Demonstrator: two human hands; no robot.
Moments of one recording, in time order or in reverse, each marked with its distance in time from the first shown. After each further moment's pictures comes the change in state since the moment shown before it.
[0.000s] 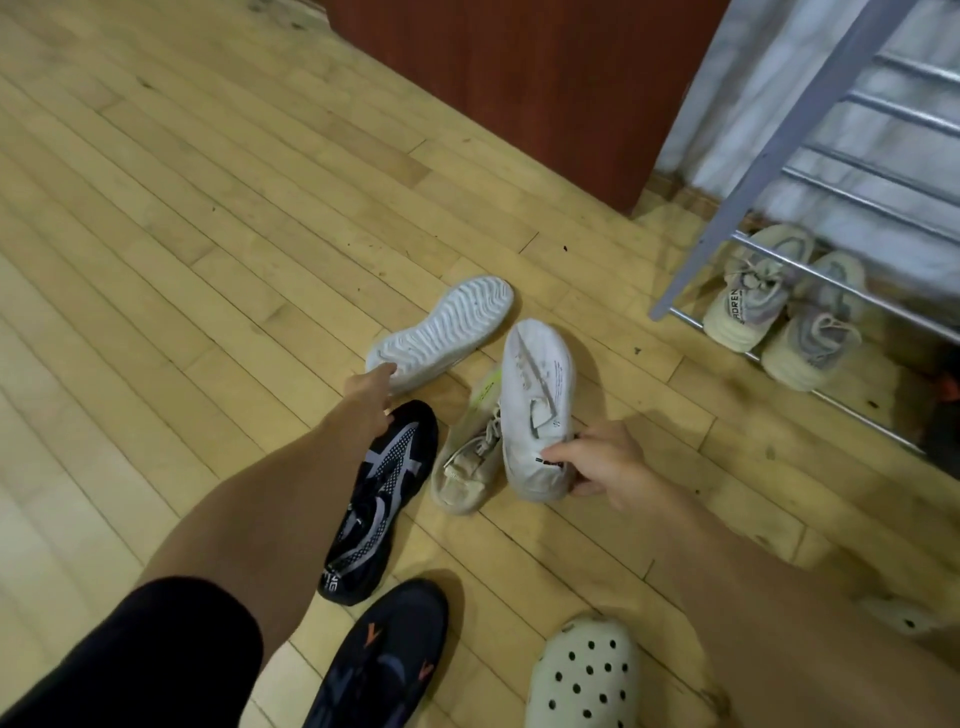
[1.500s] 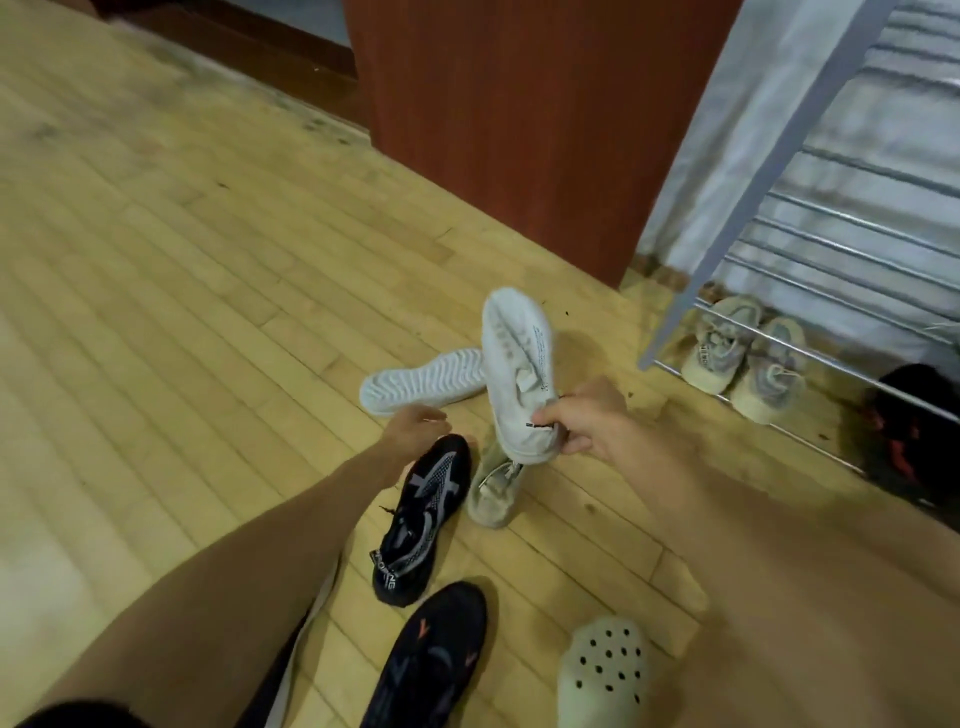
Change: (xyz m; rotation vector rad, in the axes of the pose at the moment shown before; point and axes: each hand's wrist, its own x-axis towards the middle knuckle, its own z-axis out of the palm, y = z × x) left_hand -0.130 0.014 -0.081 0.573 -0.352 0.413; right_hand -0.083 -0.080 0.009 0.000 0.029 -0.222
